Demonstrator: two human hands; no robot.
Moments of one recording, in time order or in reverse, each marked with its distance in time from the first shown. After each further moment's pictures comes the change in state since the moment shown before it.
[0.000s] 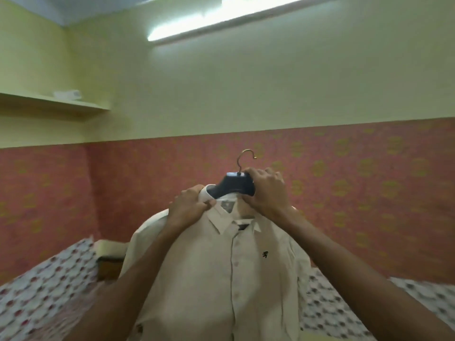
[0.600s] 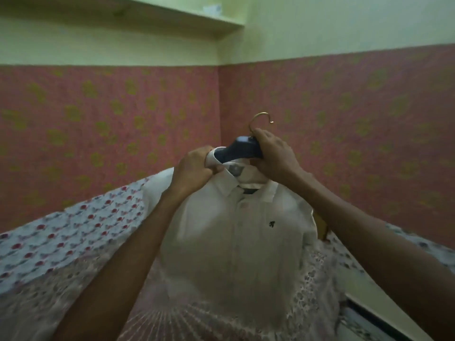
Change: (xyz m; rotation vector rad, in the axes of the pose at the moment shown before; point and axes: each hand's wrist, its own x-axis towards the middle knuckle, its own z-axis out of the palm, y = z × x) left_hand -0.175 -0.240 -0.142 0.176 0.151 -0.292; right_hand -0.031 -0.300 0.116 0.598 -0.357 -0.330
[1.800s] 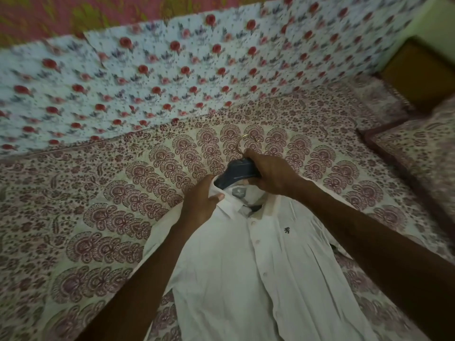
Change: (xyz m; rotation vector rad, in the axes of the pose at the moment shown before) left_hand -0.122 -0.765 0.311 -0.143 -0.211 -0.942; right_hand 0.099 -0.047 0.912 0.260 -0.910 -0.319
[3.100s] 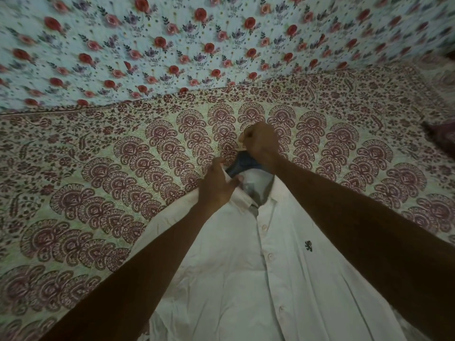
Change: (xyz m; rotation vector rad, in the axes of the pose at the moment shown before) left_hand 0.118 -0.105 0.109 -0.055 0.130 -0.129; right_hand 0.158 0.040 0.136 0.268 0.227 0.420
